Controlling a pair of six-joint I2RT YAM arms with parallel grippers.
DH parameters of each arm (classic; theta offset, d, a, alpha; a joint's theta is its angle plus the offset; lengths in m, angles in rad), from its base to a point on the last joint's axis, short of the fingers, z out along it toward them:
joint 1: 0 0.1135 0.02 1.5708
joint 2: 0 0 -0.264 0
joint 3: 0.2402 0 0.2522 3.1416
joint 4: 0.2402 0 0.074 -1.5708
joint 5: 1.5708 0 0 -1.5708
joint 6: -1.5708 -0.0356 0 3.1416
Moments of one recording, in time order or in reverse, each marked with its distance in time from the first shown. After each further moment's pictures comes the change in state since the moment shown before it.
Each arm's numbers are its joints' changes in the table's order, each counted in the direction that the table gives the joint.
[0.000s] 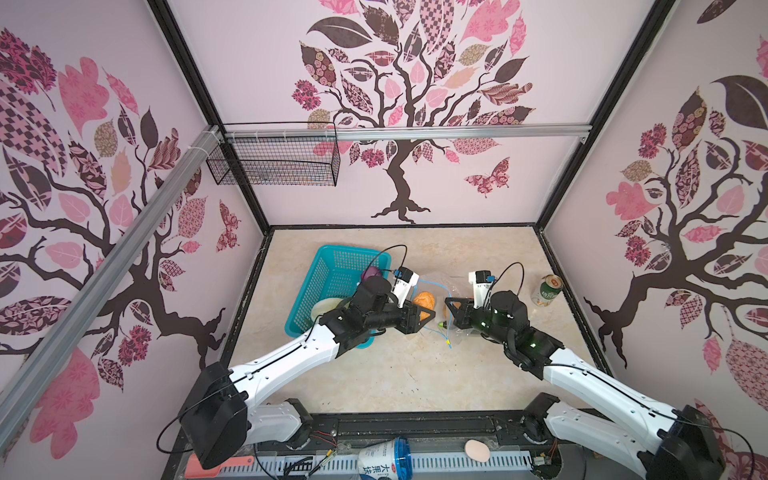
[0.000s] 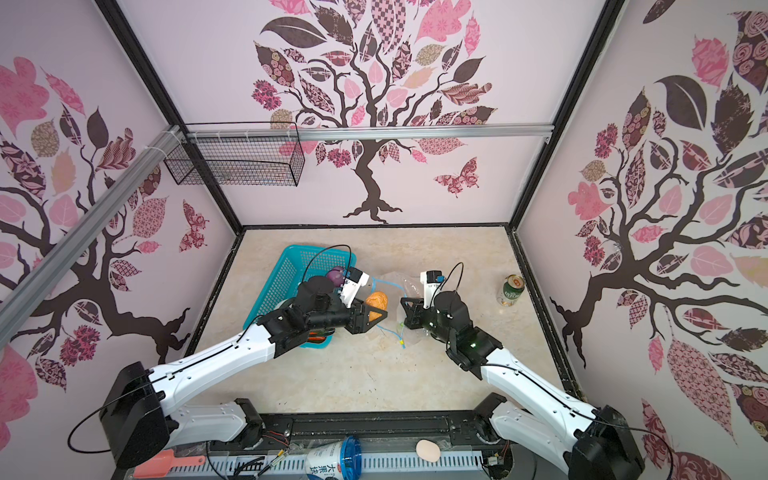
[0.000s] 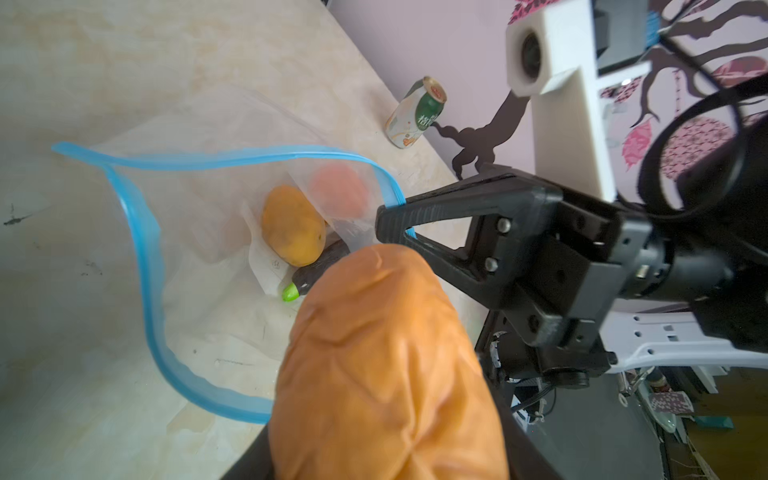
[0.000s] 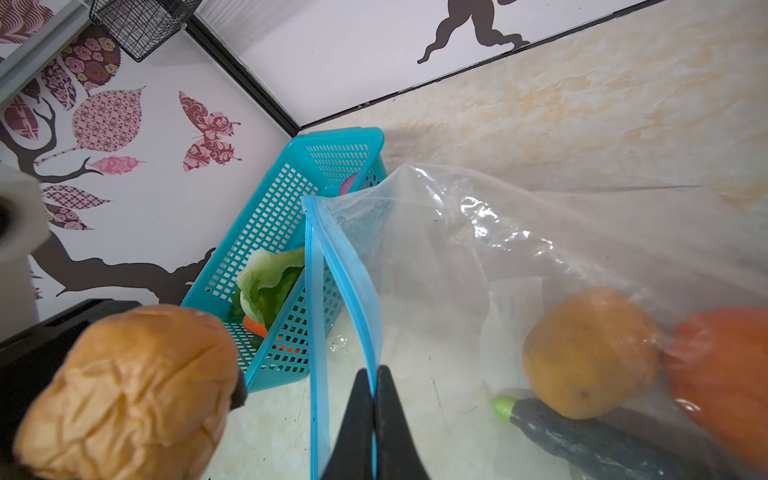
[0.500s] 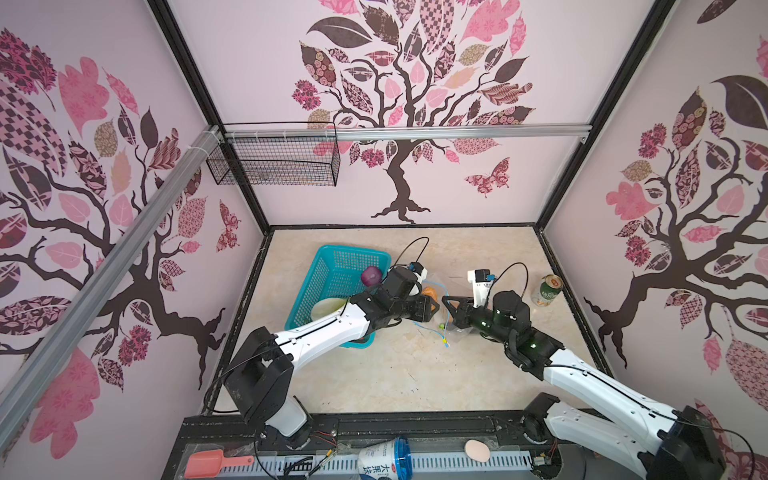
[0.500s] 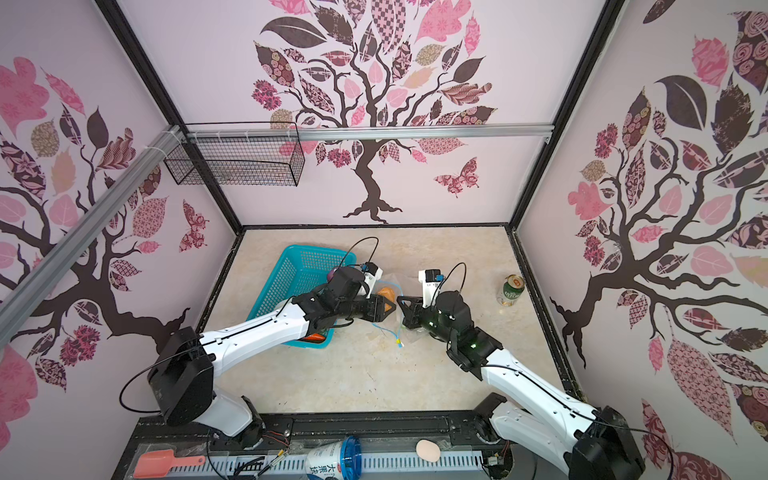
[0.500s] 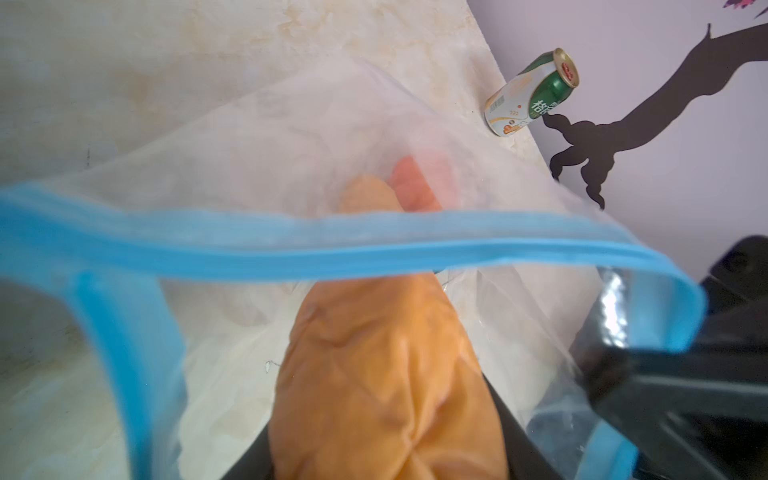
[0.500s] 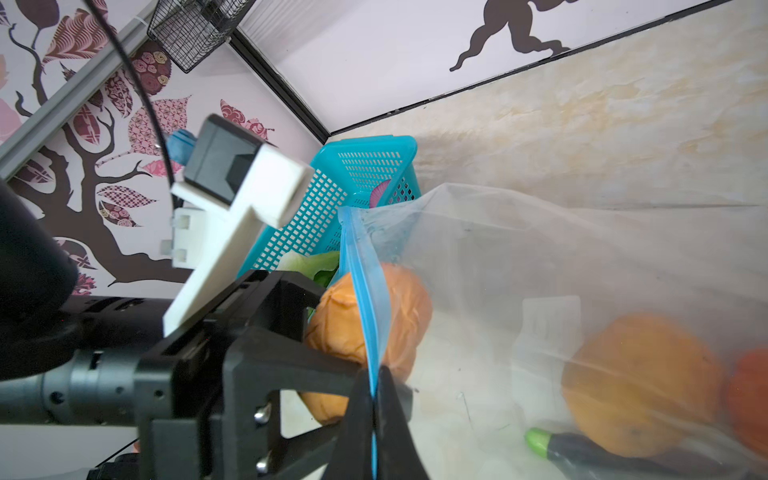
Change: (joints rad) left arm -0.007 -0.270 0.212 0.159 -0.164 0.056; right arm 0.000 0.005 -0.013 -0.080 -0.065 -0.010
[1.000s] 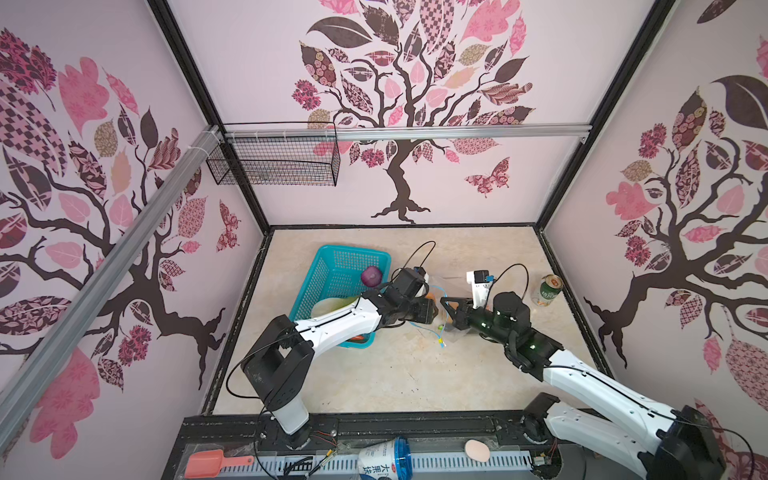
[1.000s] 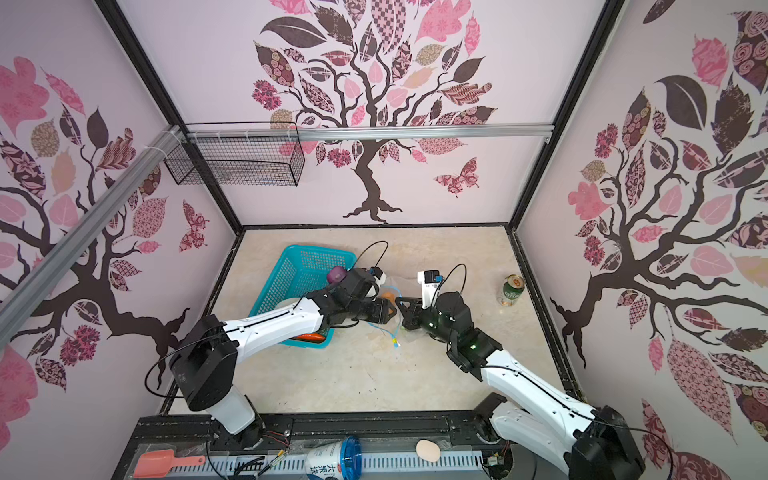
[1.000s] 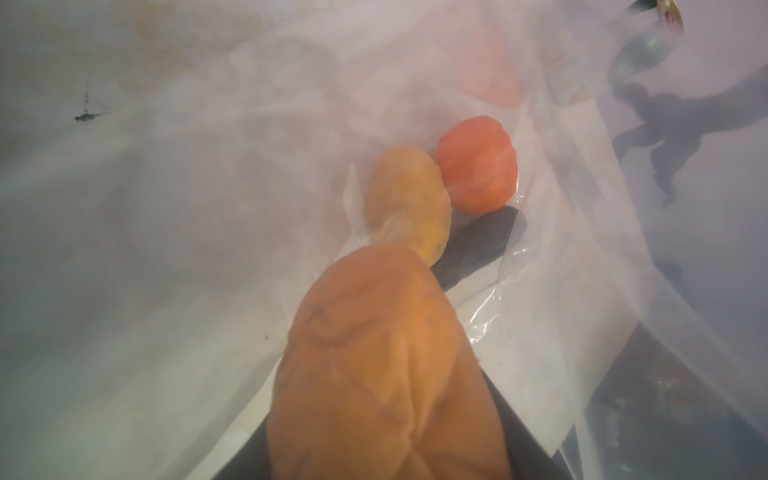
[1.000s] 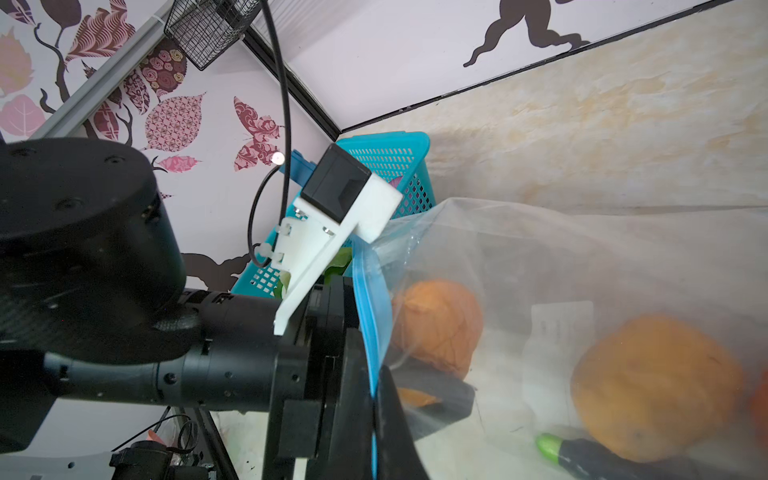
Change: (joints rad) left arm -0.003 -0.104 0.047 0.064 -0.025 0.014; right arm 0.000 0.001 -0.012 -0.021 -0.023 -0.006
